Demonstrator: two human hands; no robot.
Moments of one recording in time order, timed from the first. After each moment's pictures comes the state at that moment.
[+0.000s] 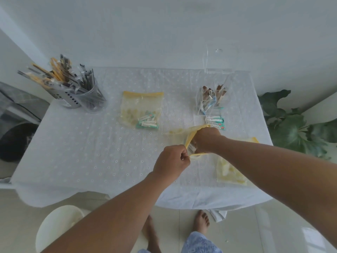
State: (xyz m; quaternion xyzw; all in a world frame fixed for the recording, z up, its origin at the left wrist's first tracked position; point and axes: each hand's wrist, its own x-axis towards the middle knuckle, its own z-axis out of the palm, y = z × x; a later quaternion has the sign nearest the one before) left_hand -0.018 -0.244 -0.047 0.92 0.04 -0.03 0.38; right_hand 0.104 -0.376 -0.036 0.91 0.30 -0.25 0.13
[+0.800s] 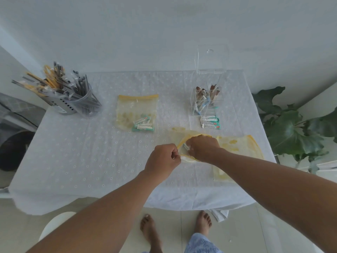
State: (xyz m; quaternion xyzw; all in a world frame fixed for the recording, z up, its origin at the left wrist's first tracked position) left_hand -0.012 -0.232 -0.044 0.93 0.05 -0.05 0.36; right_hand 0.079 -0.391 -0.055 0.95 0.22 -0.23 0.01
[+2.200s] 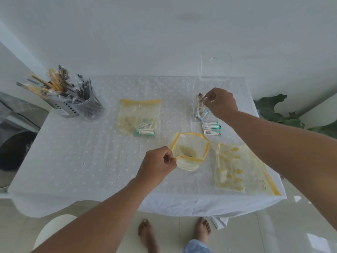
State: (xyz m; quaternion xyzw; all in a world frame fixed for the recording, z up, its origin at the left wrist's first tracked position) left_hand -0.020 -0.212 -0.032 0.90 0.07 -0.01 0.43; right_hand 0.216 -0.410 -0.003 0.95 0.01 -0.03 -0.31
